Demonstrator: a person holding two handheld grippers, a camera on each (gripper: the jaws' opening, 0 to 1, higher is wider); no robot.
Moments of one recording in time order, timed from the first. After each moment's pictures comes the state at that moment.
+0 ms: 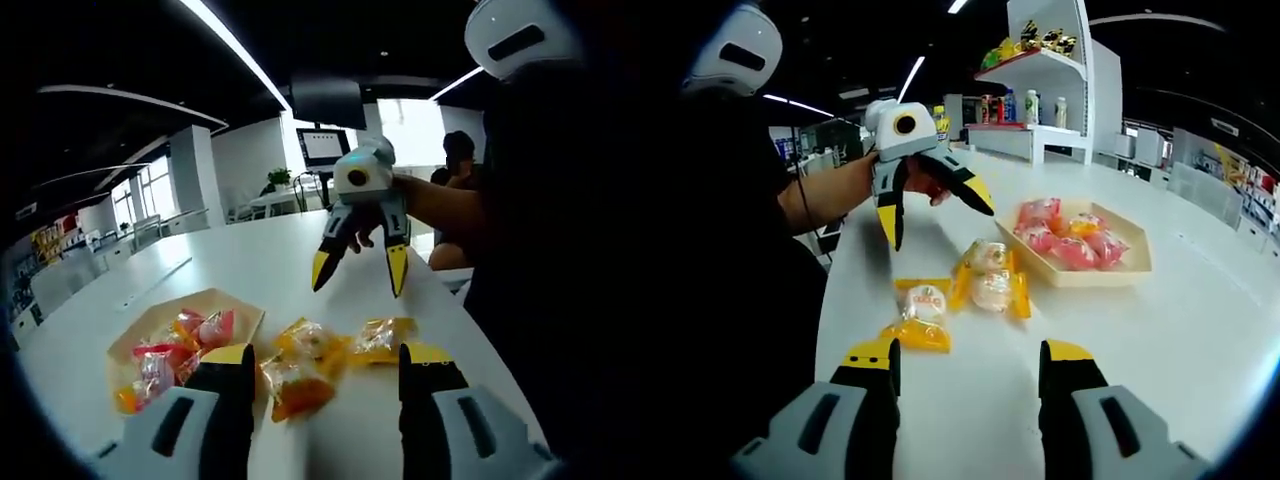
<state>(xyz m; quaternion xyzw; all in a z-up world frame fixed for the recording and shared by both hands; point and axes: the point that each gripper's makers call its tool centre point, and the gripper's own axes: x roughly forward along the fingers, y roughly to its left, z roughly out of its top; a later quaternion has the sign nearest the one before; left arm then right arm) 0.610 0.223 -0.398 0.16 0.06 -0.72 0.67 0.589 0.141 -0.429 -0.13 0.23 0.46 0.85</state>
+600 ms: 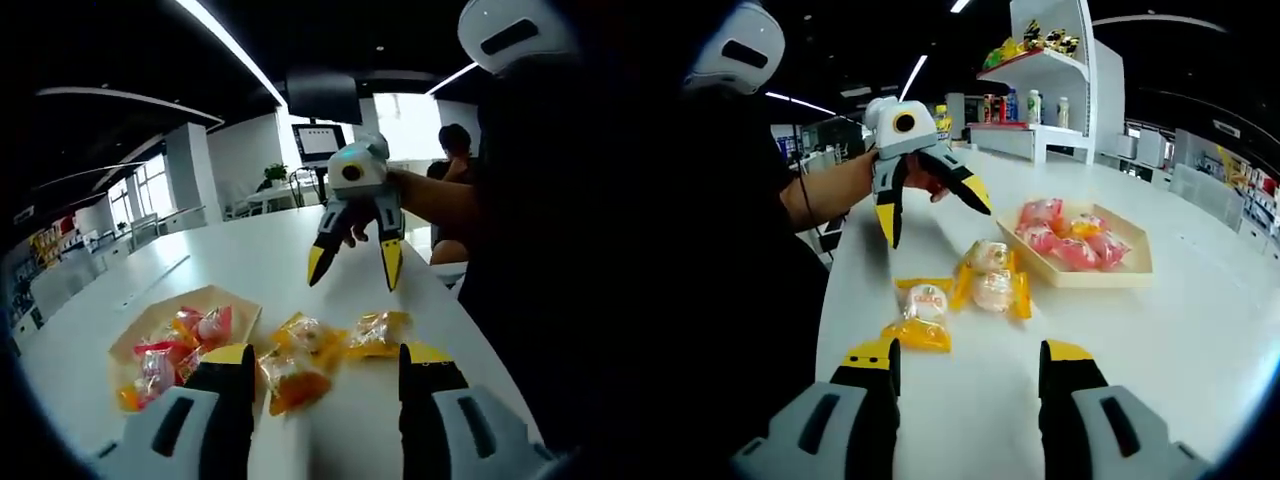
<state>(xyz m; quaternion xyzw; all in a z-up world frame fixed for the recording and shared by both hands) 0.606 0.229 -0.399 0.18 0.06 -0.73 0.66 0.589 0.141 -0.430 -0.13 0.23 0.47 0.84</state>
